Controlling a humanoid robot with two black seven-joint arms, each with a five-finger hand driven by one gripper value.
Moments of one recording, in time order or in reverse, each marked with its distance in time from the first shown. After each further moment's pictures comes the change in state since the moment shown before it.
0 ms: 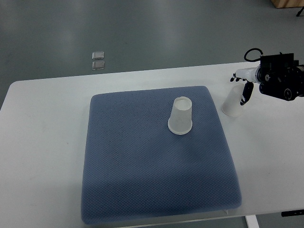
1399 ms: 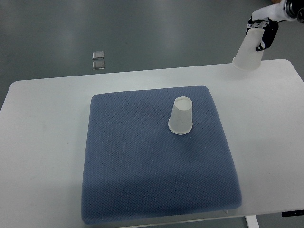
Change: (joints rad) left arm -0.001 0.000 0.006 -0.009 0.004 -0.001 0.000; right arm 0.626 -0.206 -0.101 0.327 -0.027 0.260 -0.026
